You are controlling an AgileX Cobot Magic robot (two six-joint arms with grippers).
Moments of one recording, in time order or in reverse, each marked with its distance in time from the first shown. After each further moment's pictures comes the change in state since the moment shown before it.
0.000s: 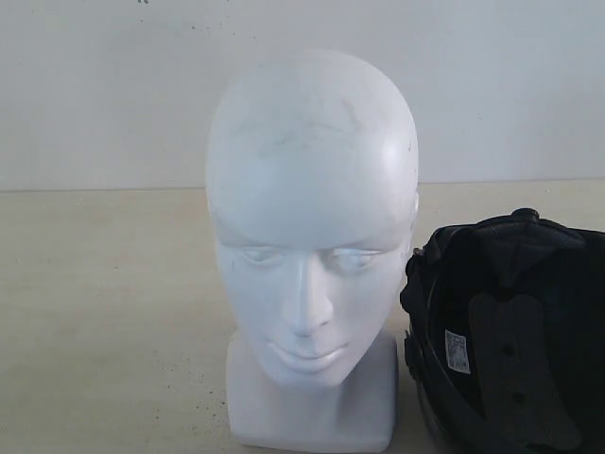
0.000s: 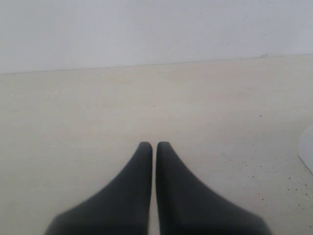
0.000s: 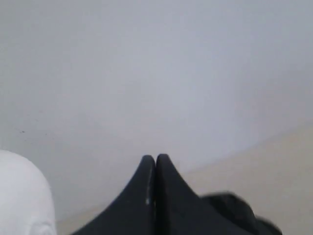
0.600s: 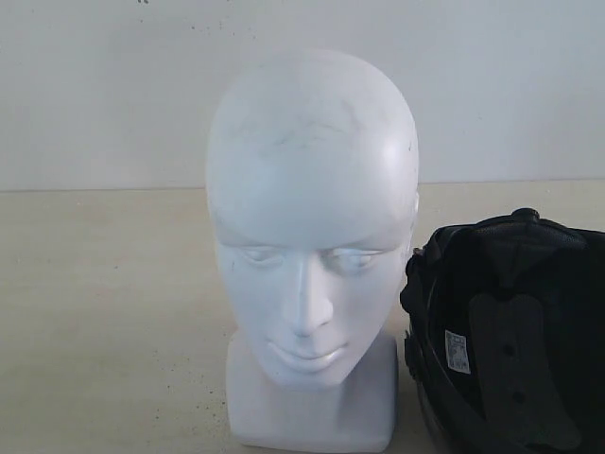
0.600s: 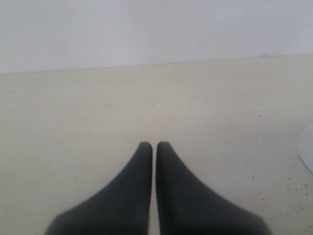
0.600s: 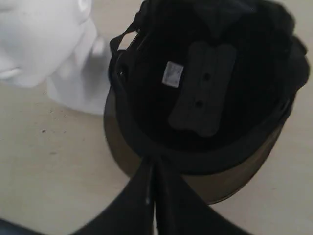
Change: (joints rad) left arm 0.000 0.000 0.000 0.000 0.000 0.000; right arm 0.043 0.215 -0.520 -0.109 1.195 -0.114
